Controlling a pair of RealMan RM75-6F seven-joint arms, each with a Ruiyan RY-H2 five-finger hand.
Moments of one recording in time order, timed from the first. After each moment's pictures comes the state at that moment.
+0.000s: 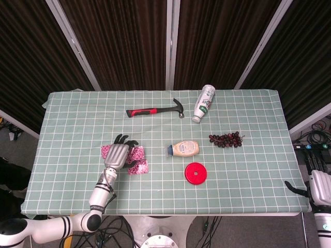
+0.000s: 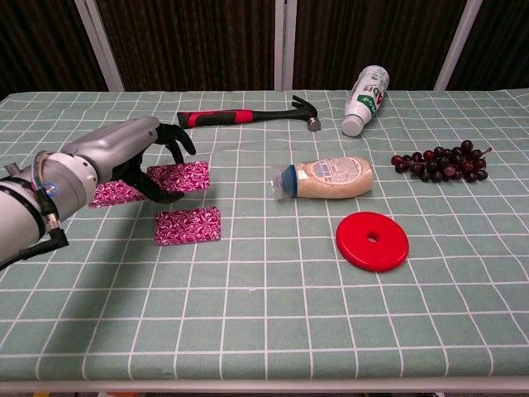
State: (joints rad) left arm -0.62 -1.83 -0.26 -1.38 1.03 1.06 0.42; right arm 0.06 -1.15 0.11 -1.47 -1.36 1.35 0.29
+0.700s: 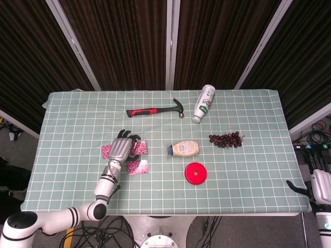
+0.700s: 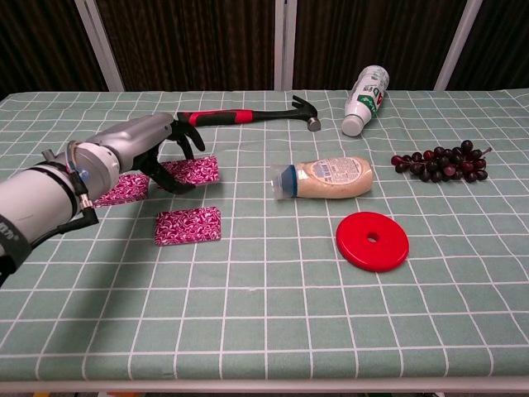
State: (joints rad) left arm -0.71 -1.88 -0.30 -1.23 0.97 0.98 0.37; right arm 0.07 -1.15 0.11 -1.46 -1.35 1.33 0.30
